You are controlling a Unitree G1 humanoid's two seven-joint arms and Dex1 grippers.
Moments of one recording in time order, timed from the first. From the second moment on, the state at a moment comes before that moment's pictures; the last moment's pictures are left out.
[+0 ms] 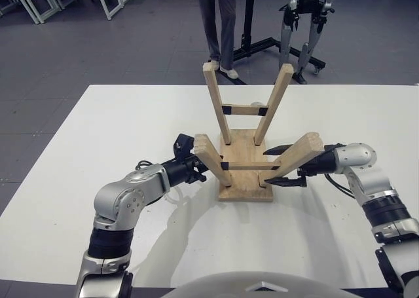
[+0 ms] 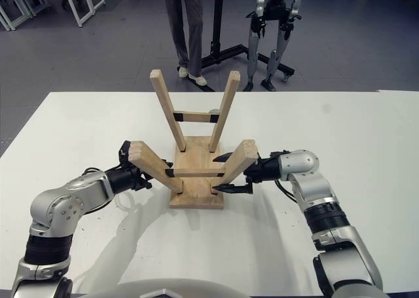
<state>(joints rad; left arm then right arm) -0.15 0.40 0.00 -0.32 -0.73 0.98 -0.41 -0.41 -0.63 0.25 0.30 0.32 -0.11 1.39</state>
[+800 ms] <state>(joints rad) -0.60 0.23 0.48 -0.70 -0.76 1.40 0.13 -0.44 -0.34 -0.27 -0.72 1.24 0.91 -0.23</state>
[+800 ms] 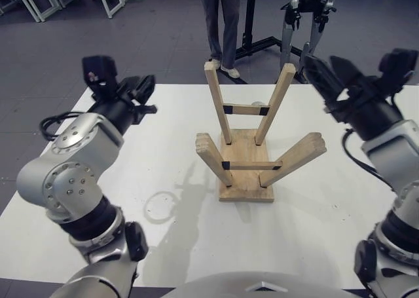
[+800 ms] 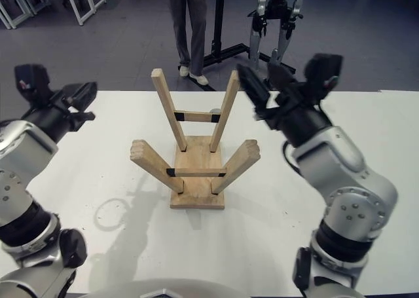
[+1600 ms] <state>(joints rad) -0.71 0.07 0.48 -0.75 -0.70 1.60 0.12 -0.32 -0.57 -0.13 -0.78 1.41 0.68 -0.35</state>
